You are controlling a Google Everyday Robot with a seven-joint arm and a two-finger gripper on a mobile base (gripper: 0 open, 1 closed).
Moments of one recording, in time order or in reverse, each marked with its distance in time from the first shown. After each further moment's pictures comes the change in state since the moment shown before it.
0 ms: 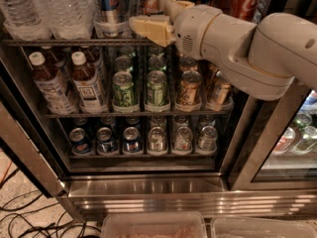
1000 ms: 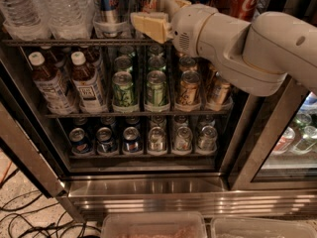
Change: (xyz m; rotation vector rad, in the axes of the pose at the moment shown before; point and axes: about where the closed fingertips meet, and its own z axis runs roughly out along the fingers) arm 0.006 -0.004 0.013 -0.006 0.001 0.023
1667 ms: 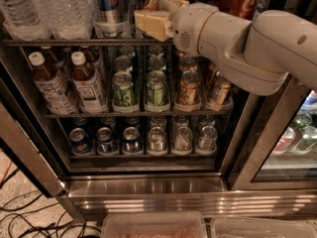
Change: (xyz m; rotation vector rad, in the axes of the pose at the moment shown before) arm -0.003 0.000 0.000 0.000 0.000 0.000
